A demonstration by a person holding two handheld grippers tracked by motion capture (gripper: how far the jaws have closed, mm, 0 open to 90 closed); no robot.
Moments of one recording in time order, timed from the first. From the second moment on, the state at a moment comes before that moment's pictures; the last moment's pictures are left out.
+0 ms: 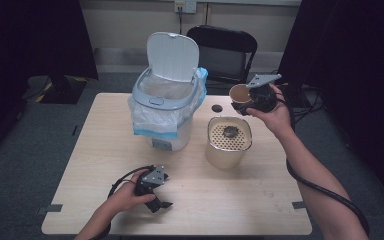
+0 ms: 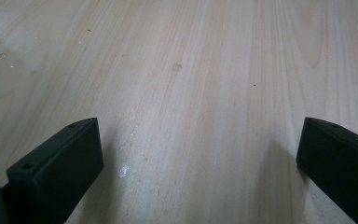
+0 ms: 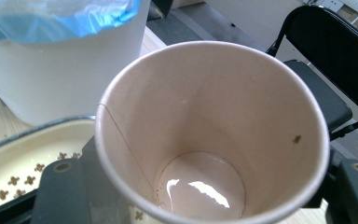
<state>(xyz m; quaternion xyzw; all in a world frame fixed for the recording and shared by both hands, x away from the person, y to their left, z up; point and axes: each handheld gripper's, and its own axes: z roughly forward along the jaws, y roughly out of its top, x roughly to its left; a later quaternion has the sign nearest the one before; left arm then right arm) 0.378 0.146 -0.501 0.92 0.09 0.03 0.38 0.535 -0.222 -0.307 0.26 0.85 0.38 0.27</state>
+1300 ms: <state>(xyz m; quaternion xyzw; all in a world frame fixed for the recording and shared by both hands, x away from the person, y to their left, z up) 0.378 0.146 -0.501 0.92 0.09 0.03 0.38 0.546 -0.191 -0.256 0.25 0.85 0.40 0.23</state>
